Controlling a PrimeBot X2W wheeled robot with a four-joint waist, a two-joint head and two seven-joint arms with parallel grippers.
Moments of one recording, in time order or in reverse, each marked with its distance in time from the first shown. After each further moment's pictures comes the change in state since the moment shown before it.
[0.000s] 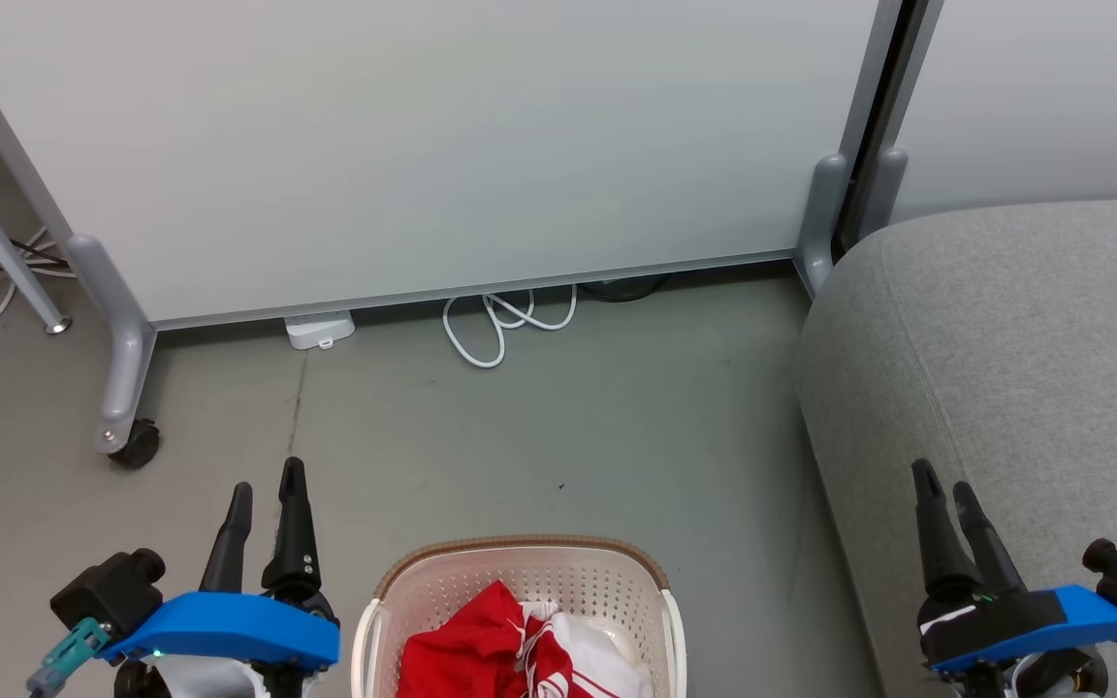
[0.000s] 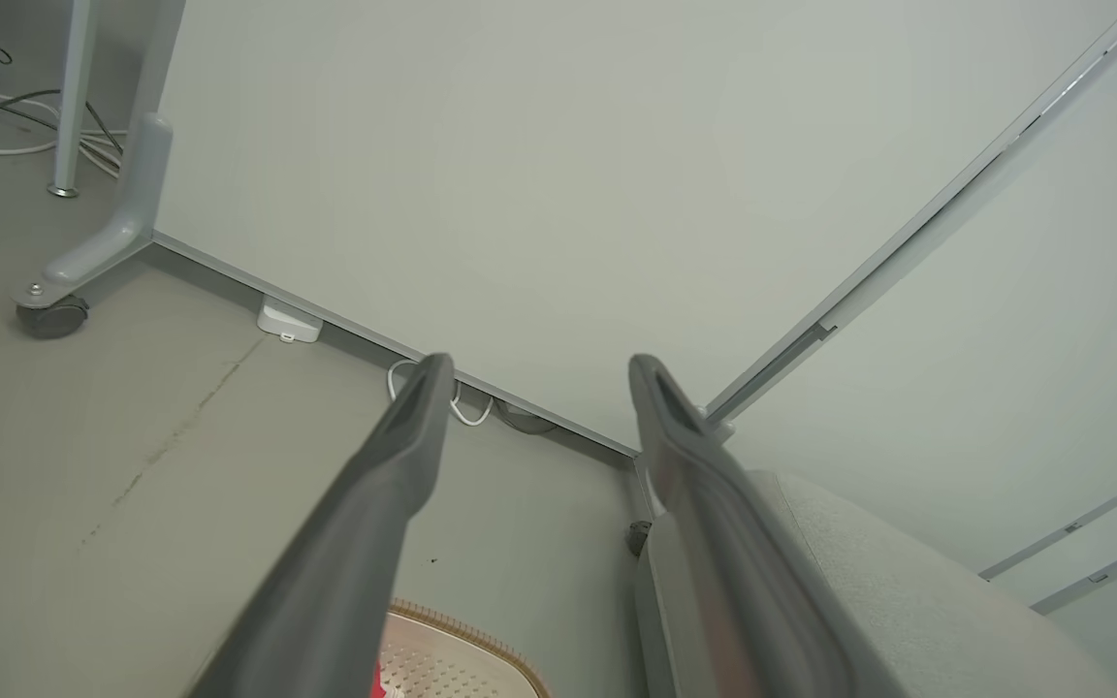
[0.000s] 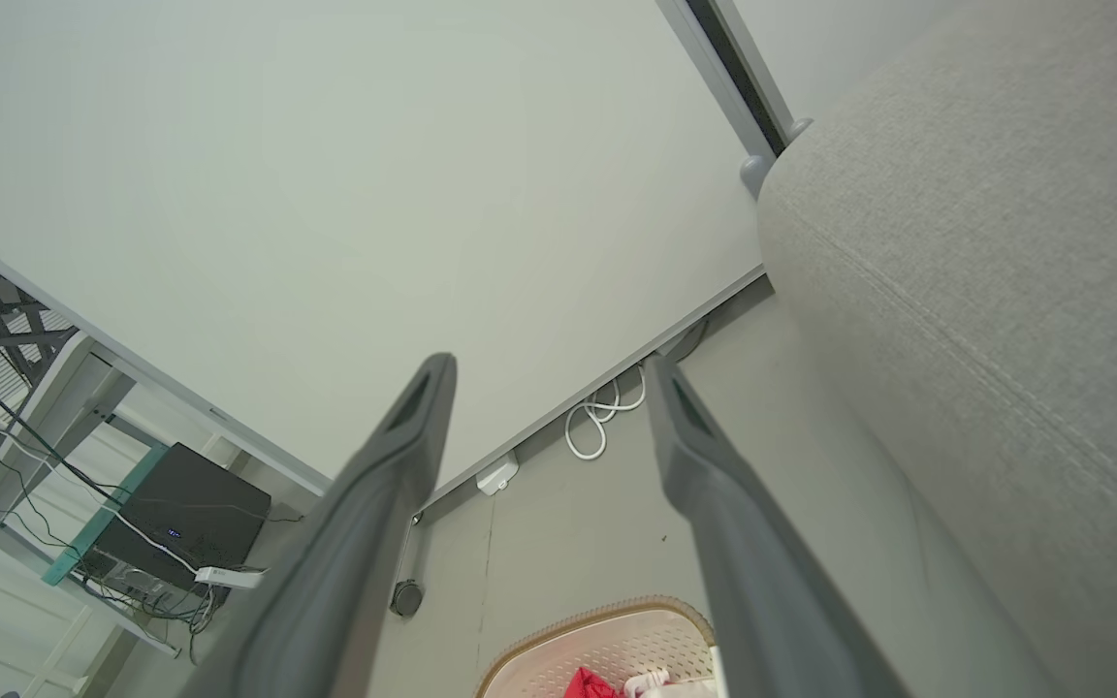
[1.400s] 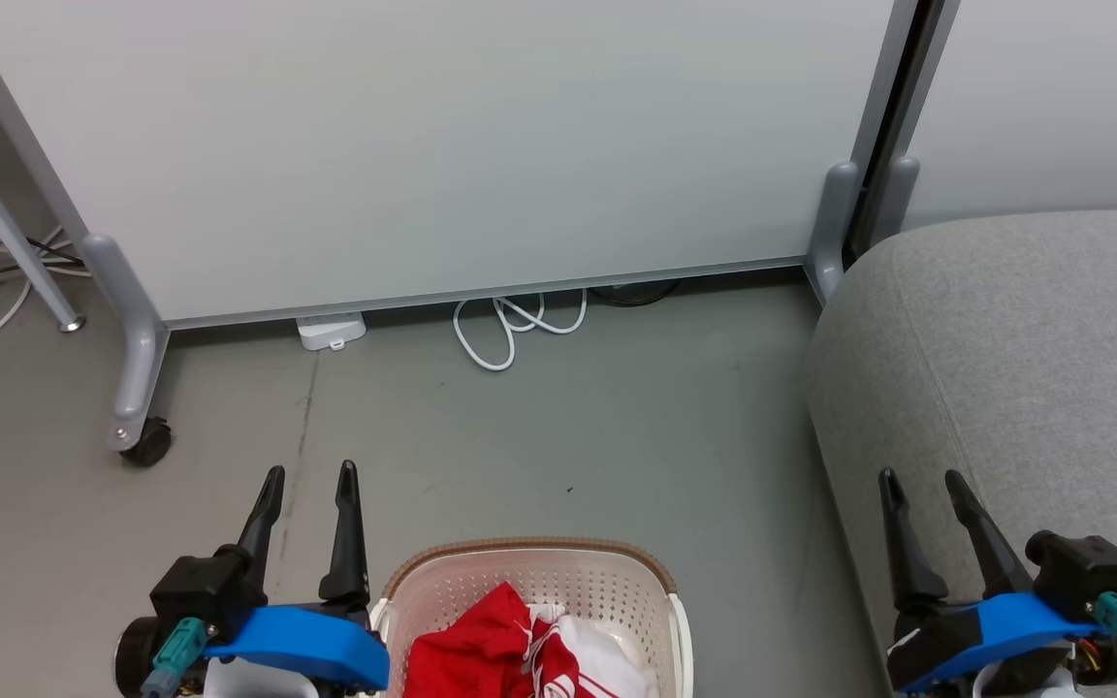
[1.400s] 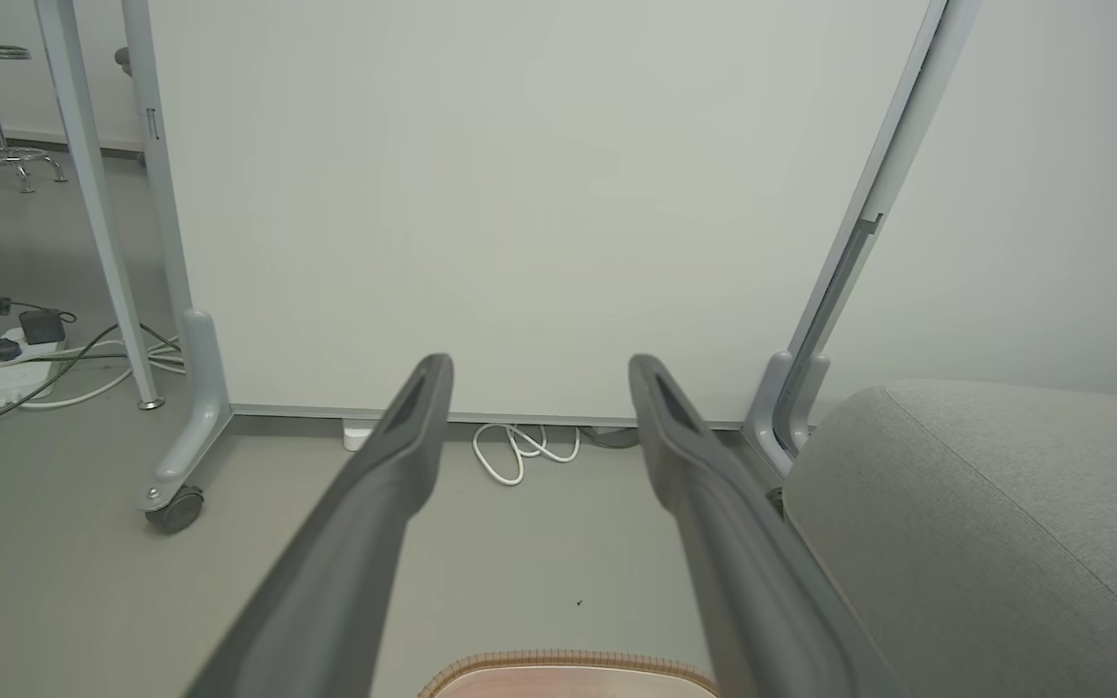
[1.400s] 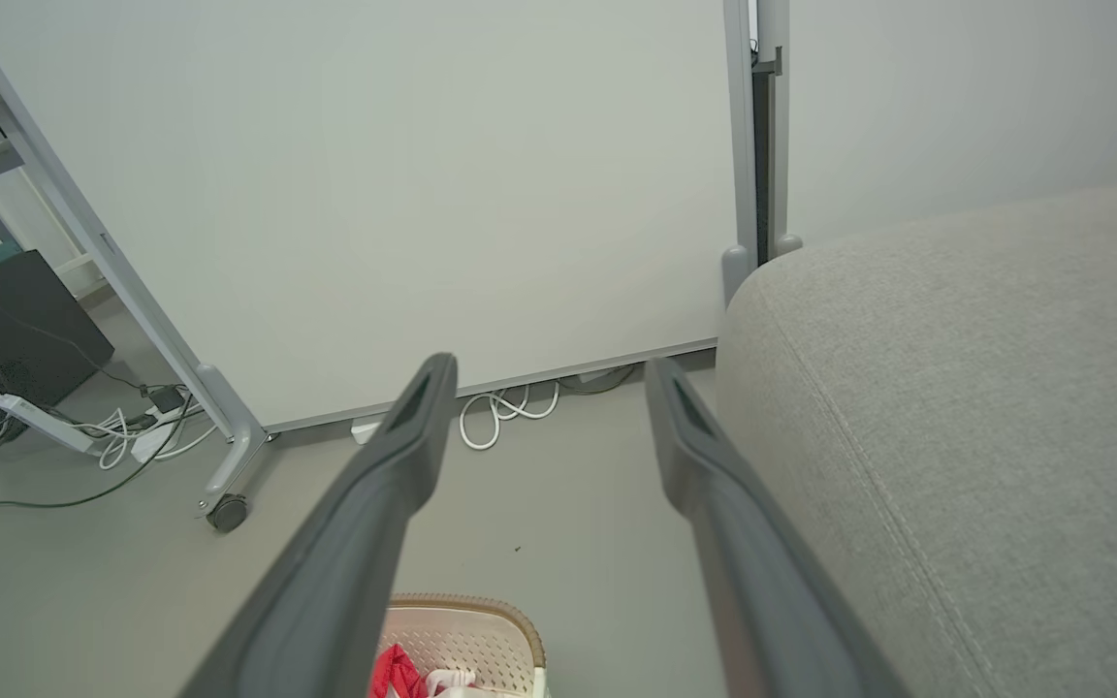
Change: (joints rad) left arm -0.006 0.019 -0.093 0.031 0.413 0.034 -0.109; right arm 0.000 -0.002 0.017 0.009 -0.463 0.000 -0.077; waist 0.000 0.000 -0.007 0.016
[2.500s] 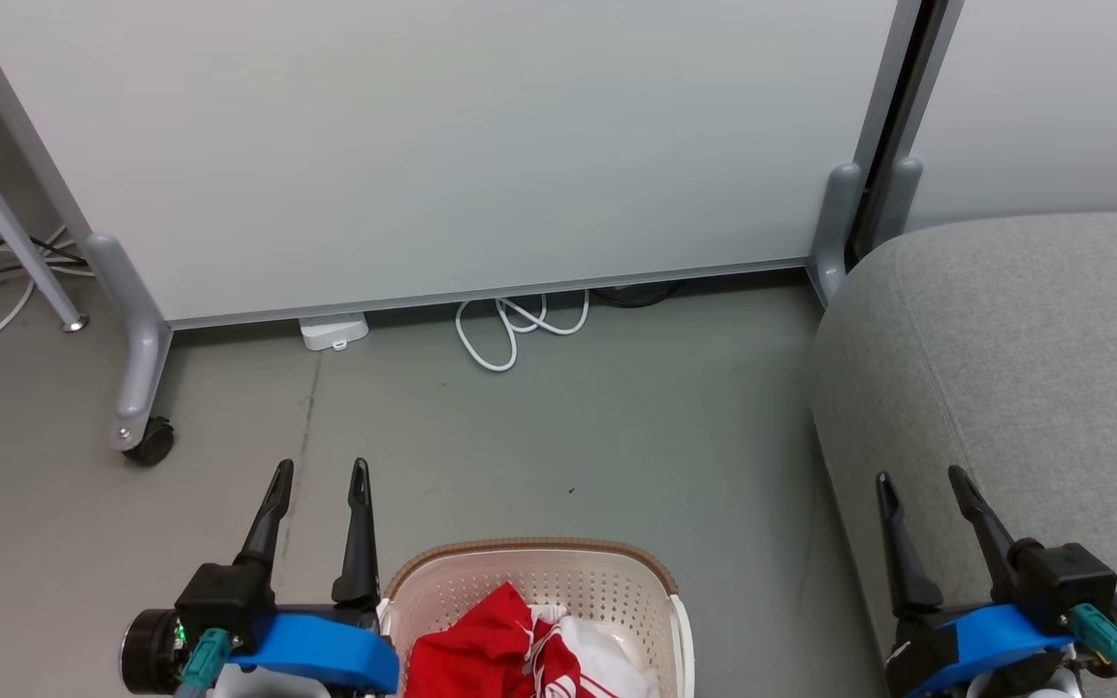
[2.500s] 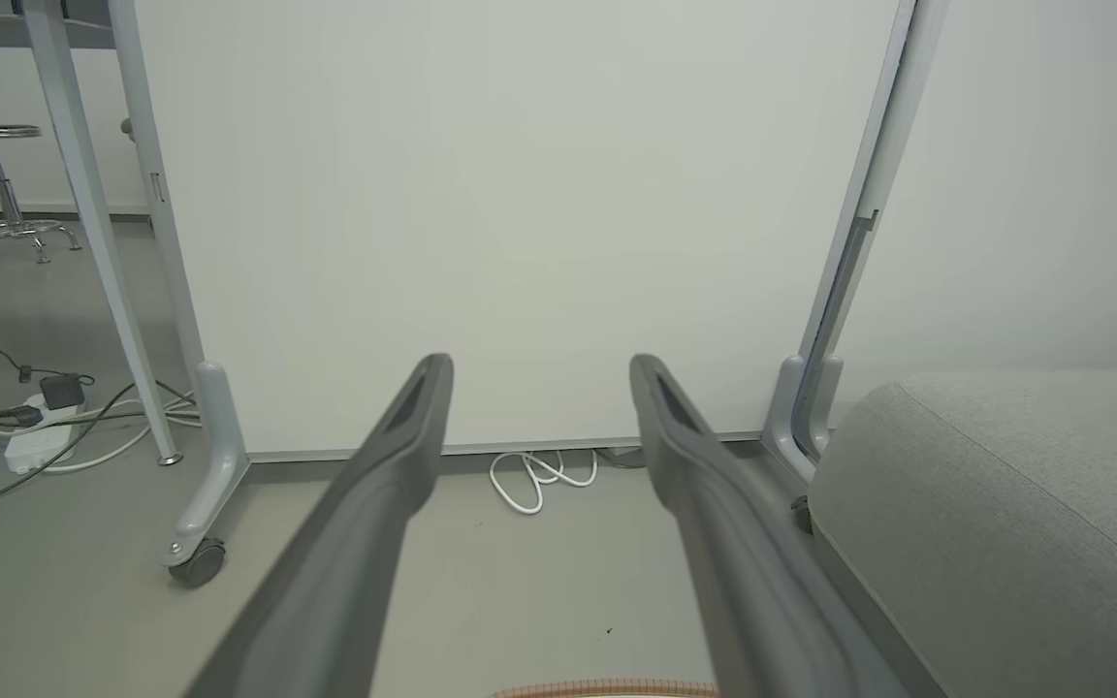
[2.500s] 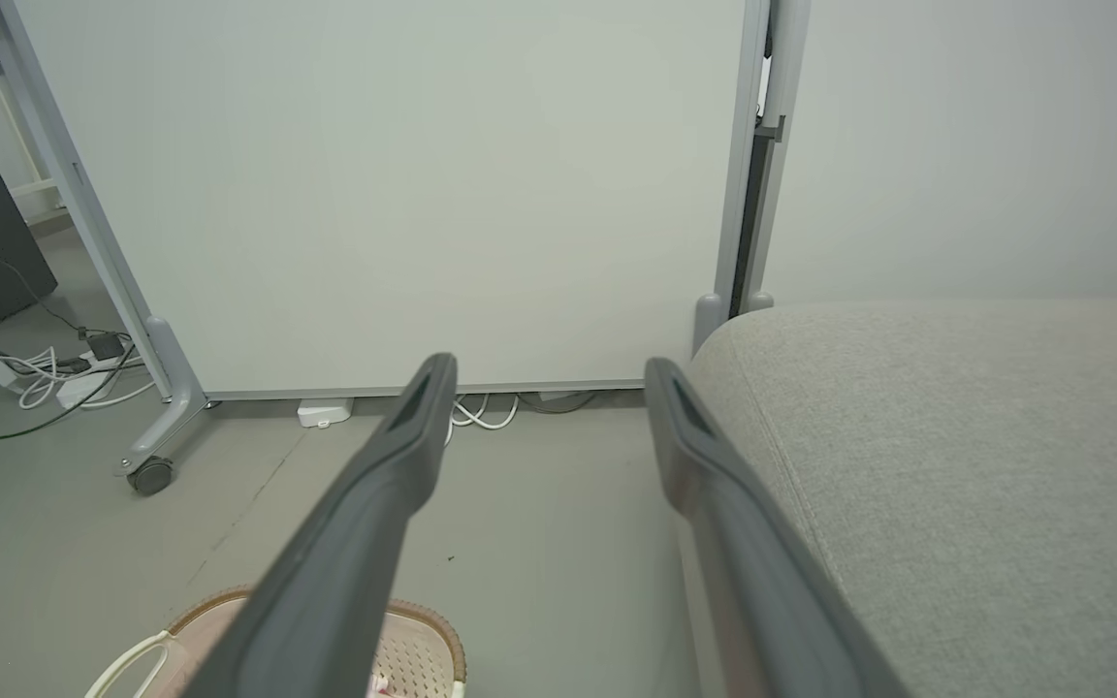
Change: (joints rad) left arm -0.005 -0.041 0.036 0.029 0.139 -0.030 -0.063; right arm 0.000 -0.003 -0.009 0.016 -0.193 0.000 -0.077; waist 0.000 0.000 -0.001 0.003
